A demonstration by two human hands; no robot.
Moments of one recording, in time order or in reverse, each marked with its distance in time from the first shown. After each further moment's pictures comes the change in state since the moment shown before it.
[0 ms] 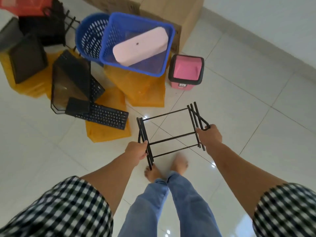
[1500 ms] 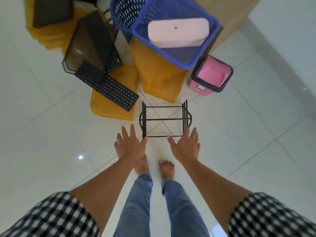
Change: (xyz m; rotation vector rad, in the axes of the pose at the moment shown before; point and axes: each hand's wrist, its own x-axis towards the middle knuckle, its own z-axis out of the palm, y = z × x) left_hand -0.007 -0.068 -0.009 0.628 0.318 0.267; right_hand -0.060 0.013 0.090 -0.665 -0.114 -0.494
